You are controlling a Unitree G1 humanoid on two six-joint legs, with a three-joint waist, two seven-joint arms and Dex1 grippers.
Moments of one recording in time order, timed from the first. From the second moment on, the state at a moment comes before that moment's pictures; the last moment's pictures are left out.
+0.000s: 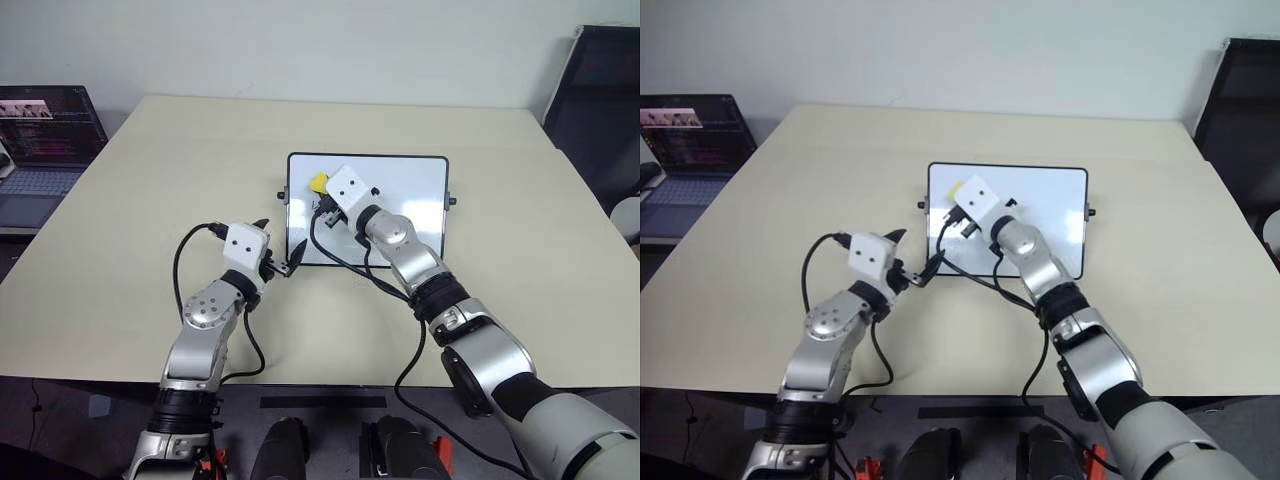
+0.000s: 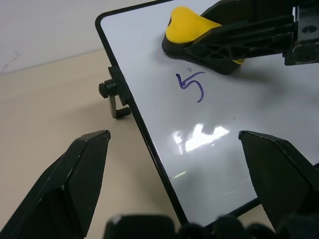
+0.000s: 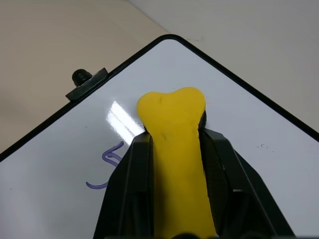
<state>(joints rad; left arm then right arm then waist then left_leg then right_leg) -0.28 0.31 0.02 -0.04 -0.10 0.17 -0.39 -1.02 -0.01 0.25 0.83 -0.22 -0.03 0.23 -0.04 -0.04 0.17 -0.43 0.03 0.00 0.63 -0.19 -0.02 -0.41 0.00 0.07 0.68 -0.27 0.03</state>
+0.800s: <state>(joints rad) -0.20 0.34 0.07 -0.12 -0.10 0.21 -0.38 -0.78 -0.04 0.38 0.55 -0.29 0.08 0.37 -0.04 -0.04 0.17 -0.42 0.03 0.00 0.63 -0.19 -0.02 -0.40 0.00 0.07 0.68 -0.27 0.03</state>
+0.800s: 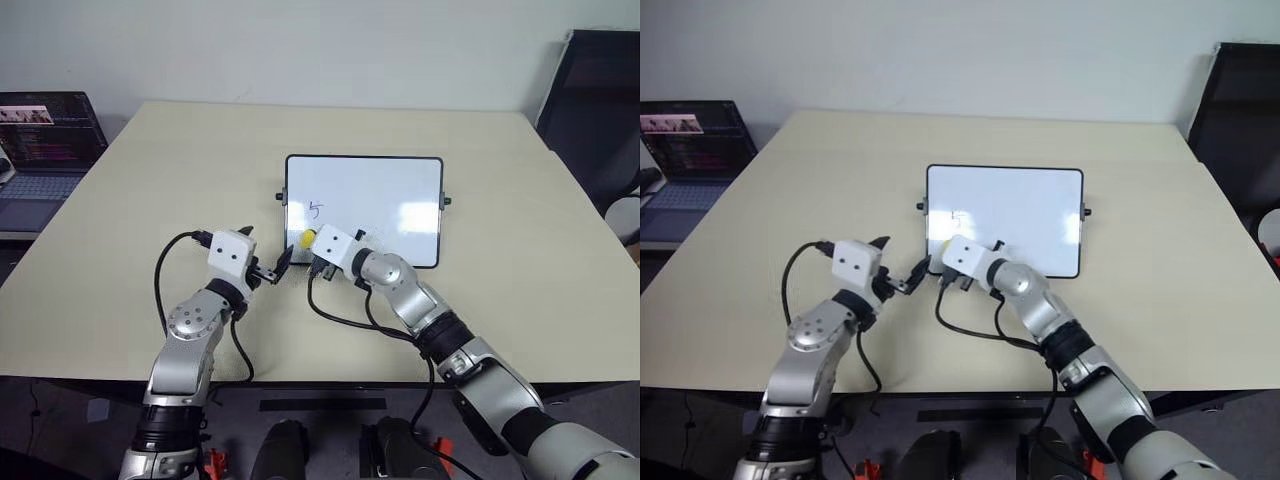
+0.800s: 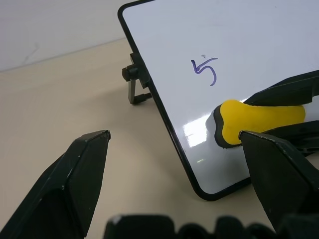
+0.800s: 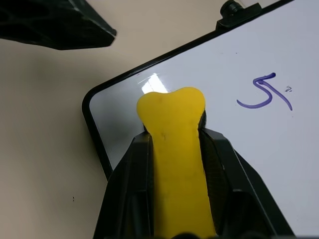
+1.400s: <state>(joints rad) -0.21 0.34 0.07 -0.07 -0.10 0.16 -0.39 -0.99 0.07 0.22 0.73 -0.15 0.24 0.42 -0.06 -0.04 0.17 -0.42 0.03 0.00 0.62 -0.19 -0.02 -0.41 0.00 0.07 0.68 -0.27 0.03</state>
